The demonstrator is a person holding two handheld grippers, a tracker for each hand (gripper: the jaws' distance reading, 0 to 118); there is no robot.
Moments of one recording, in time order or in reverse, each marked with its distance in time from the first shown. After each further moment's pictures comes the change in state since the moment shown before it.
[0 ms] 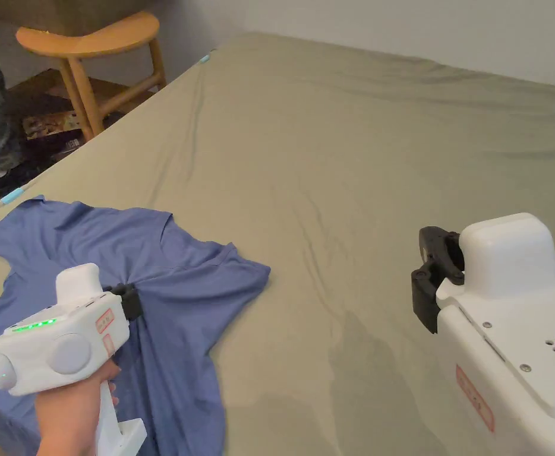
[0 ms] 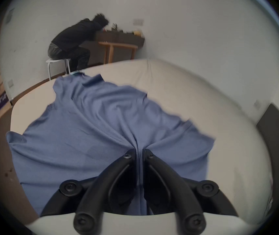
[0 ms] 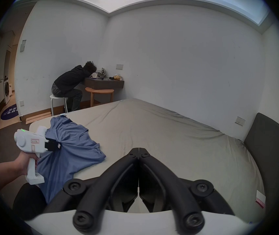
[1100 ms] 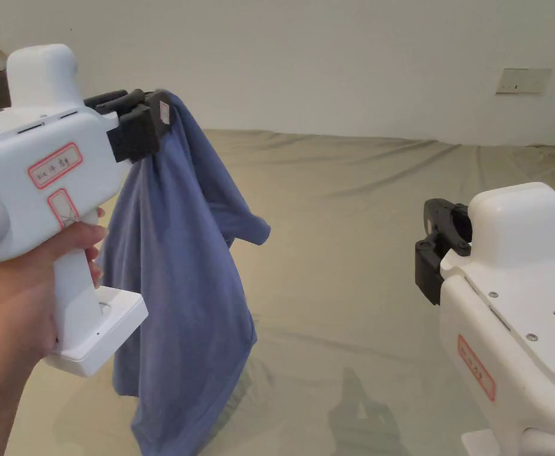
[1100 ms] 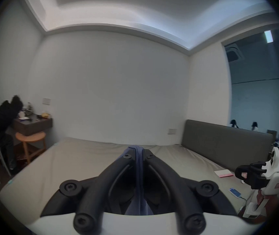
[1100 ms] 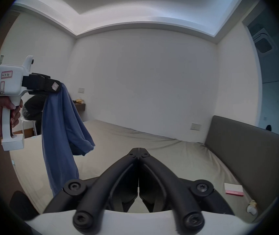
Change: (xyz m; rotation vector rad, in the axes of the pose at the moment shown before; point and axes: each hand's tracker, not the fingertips) left arm 0.322 0.128 0.219 0.382 -0.765 -0.398; right arm 0.128 -0.005 0.171 0.163 -0.382 -0.093
